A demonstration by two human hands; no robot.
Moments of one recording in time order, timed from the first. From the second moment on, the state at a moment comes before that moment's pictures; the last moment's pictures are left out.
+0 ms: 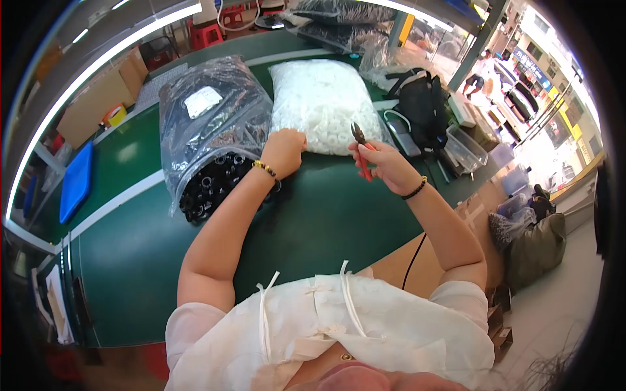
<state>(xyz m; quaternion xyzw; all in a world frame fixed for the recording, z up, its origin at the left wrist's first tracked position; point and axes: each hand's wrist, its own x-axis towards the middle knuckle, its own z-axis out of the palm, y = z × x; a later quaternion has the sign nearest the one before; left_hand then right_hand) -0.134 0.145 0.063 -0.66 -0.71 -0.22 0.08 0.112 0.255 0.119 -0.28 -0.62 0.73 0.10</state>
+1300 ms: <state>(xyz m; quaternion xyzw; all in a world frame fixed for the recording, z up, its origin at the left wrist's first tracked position) -0.129 0.142 0.052 -0.70 -0.66 -0.19 0.18 -0.027 0.296 0.217 0.11 -0.83 -0.04 0.55</state>
